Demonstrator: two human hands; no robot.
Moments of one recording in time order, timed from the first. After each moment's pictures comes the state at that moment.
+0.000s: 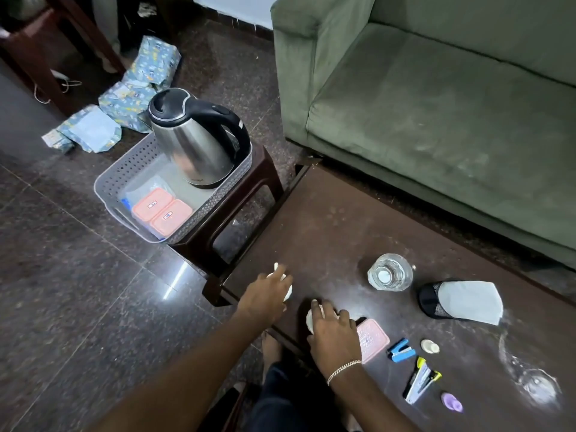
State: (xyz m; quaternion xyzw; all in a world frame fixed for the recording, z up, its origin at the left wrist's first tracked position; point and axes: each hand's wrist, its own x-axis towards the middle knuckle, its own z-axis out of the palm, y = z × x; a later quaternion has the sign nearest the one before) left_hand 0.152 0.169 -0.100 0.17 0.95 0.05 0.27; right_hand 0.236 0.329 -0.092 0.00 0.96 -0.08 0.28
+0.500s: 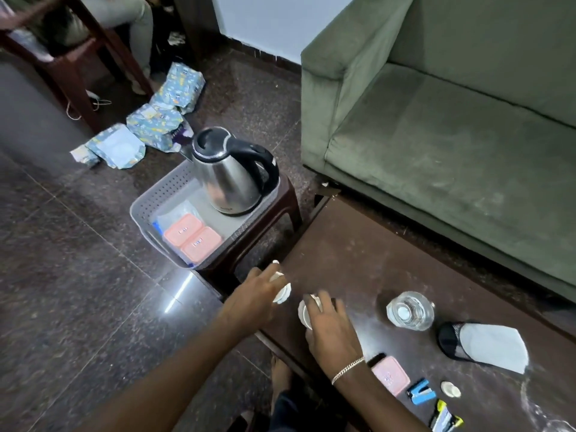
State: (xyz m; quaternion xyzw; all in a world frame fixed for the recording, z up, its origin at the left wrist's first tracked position) left_hand 0.109 0.098 -0.040 0.21 0.95 0.14 0.17; right_hand 0.169 0.290 -0.031 -0.08 0.97 -0.15 0.19
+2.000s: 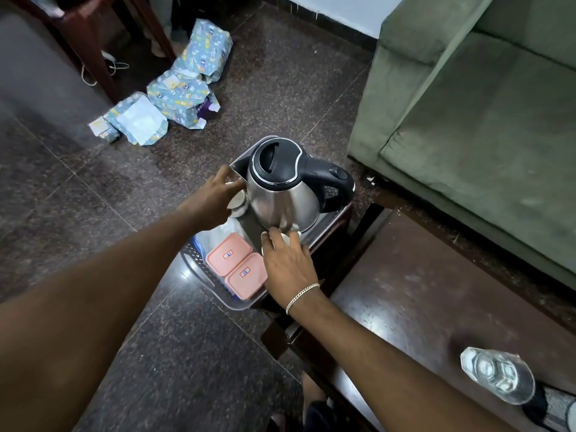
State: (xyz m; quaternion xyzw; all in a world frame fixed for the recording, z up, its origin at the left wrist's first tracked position) left_hand -0.151 -0.125 -0.028 0.14 0.97 0.10 0.16; right_hand -0.041 0.082 -0.023 -0.19 0.96 -0.13 0.15
